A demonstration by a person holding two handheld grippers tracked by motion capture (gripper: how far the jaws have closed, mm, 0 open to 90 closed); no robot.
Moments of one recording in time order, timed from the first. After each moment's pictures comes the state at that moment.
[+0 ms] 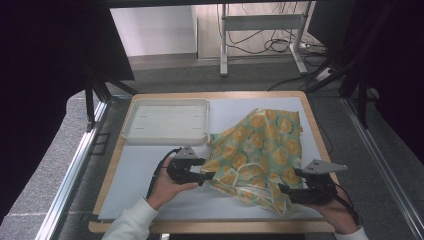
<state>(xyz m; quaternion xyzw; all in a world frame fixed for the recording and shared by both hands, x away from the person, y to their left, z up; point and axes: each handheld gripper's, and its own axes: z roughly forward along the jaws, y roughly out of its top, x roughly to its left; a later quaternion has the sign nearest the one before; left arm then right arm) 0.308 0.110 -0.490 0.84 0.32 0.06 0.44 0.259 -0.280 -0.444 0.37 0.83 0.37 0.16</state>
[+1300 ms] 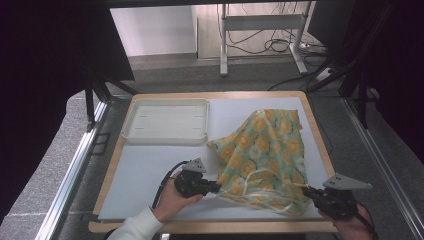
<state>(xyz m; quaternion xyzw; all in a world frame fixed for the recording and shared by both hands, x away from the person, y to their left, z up) 0.280 0.083 -0.499 0.86 0.28 -0.04 0.44 0.232 -0.326 -0.458 0.42 0.81 0.37 0.18</state>
